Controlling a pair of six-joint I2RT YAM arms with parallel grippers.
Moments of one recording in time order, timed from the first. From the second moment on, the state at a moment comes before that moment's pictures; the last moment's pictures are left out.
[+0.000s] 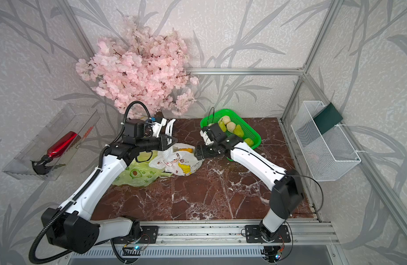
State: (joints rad) left arm -0.23 1.28 1.21 -0.51 0.63 -0.31; right arm 0.61 1.53 1.39 -0.72 -0.17 0.41
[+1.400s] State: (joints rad) left arm -0.28 1.13 1.08 -0.48 0.58 -0.34; right arm 0.50 1.44 1.71 -0.66 -0.44 0.39
